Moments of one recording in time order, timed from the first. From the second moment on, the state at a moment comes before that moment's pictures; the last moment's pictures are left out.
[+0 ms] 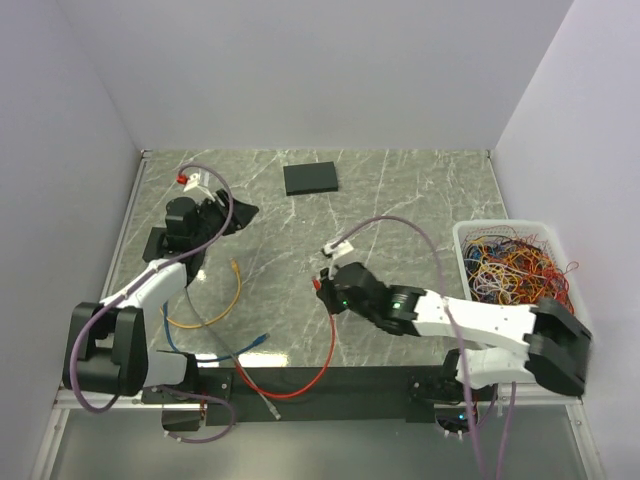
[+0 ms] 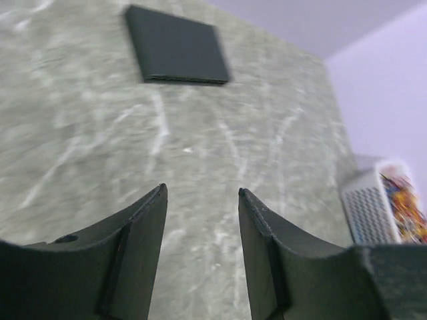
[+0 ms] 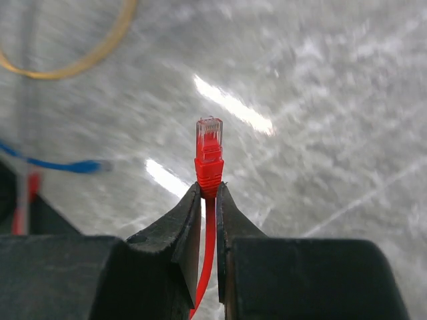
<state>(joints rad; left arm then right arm) -0.10 1.32 0.66 0.41 0.37 -0.62 1.12 1.28 0.73 -0.11 0.32 0.47</state>
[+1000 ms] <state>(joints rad) -0.14 1.22 0.62 0.49 0.38 -0.61 0.59 1.03 0.61 0.63 -0.93 0.72</state>
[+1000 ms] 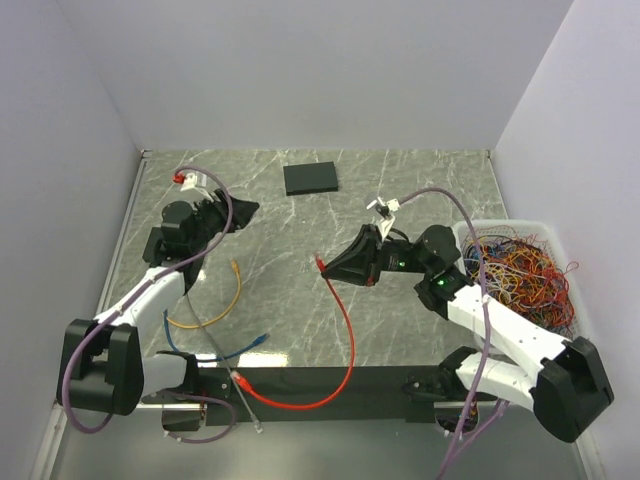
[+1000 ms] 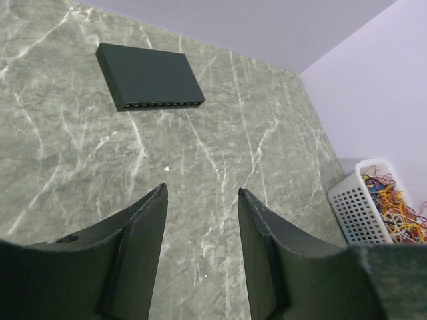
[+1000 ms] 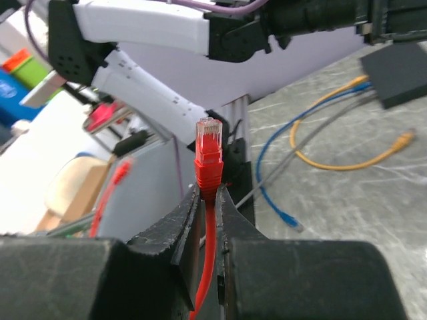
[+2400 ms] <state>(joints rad) -0.31 1.17 0.29 1.28 0.80 -1.02 0.59 1.65 0.74 1.28 -1.08 1.47</state>
